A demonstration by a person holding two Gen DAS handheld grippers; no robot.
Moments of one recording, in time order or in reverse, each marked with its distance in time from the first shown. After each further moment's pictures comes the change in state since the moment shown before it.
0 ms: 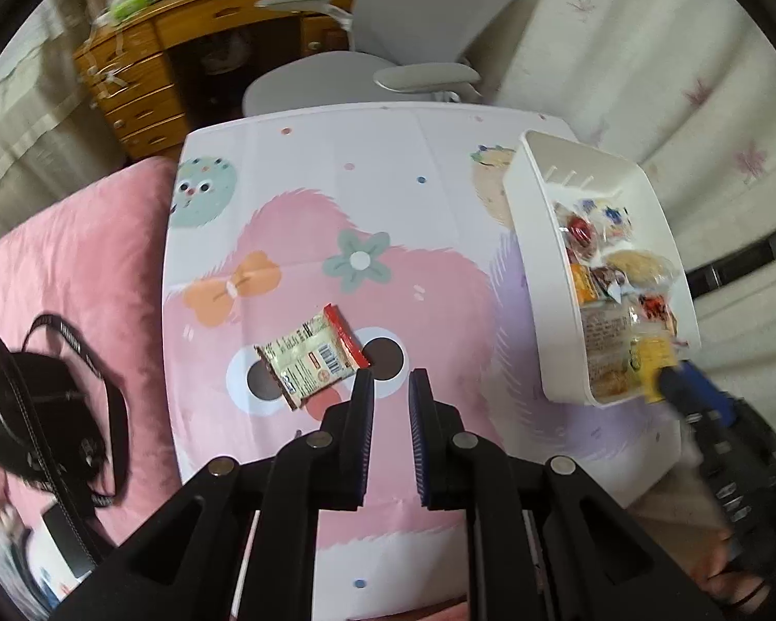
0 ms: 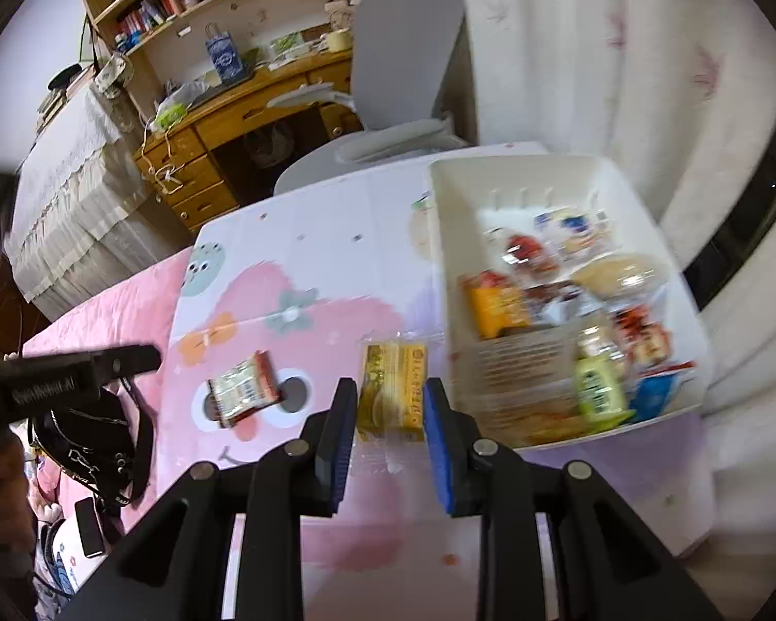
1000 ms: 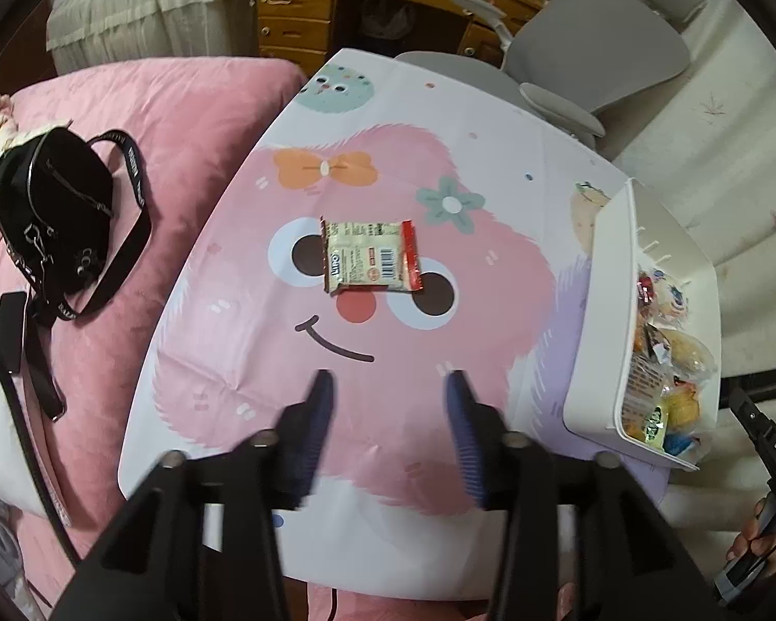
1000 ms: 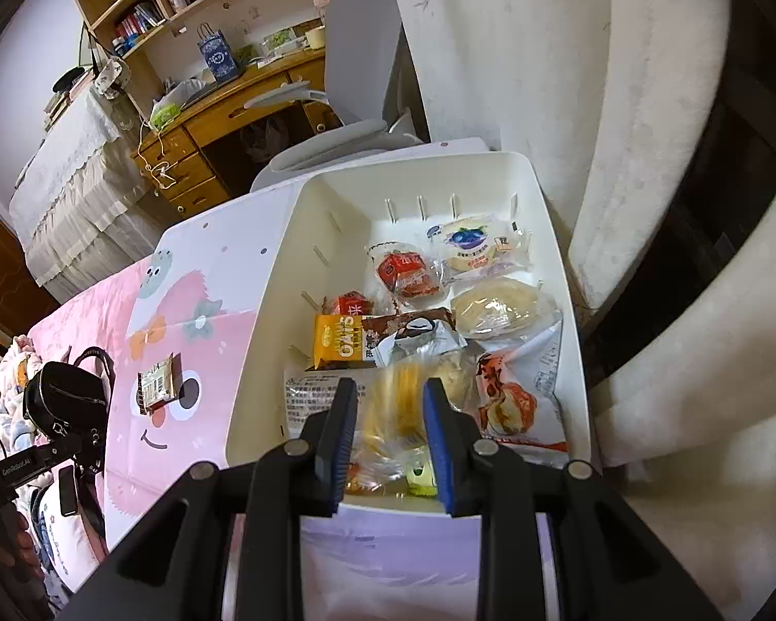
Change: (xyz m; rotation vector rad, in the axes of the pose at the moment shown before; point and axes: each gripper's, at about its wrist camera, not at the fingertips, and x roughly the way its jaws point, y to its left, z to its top) left arm 0.019 0.014 -0.095 -0.462 -0.052 0.097; right arm 0.024 -0.152 0.036 -0.041 0.045 0.065
